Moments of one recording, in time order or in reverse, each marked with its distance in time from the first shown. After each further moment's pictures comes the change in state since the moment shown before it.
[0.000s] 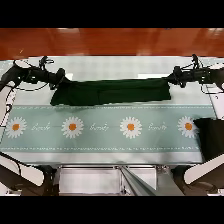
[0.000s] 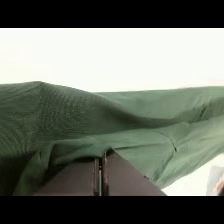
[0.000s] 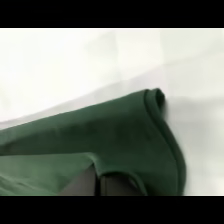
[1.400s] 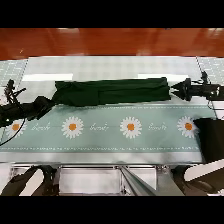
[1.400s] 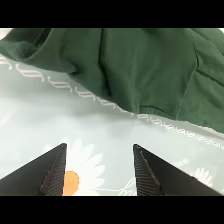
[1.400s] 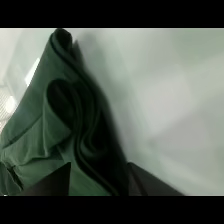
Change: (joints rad) left arm 0.148 0.948 -0.864 0.074 0.190 -0.003; right arm -0.172 0.064 -0.273 0.145 0.037 -0.109
